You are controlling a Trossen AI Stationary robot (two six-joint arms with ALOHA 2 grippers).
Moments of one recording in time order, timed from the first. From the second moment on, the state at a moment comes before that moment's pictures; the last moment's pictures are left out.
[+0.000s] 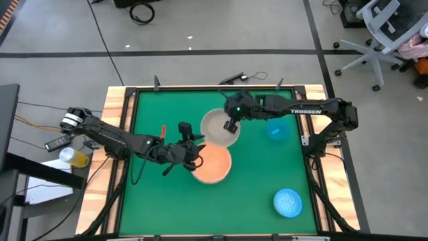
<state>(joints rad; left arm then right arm) -0.30 1.37 0.96 -0.14 -0.75 0.37 -0.18 1.59 1.34 -0.62 0.26 0.14</state>
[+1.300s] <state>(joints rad) -0.33 1.26 0.89 -0.13 -0.75 -0.11 0.11 1.57 1.05 -0.04 0.01 0.28</state>
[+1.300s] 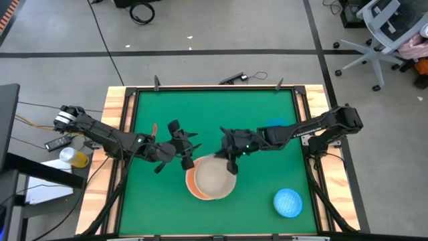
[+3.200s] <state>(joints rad) -0.53 1.65 0.89 0.03 -0.15 -0.17 0.08 1.13 0.88 -1.14 0.27 0.65</state>
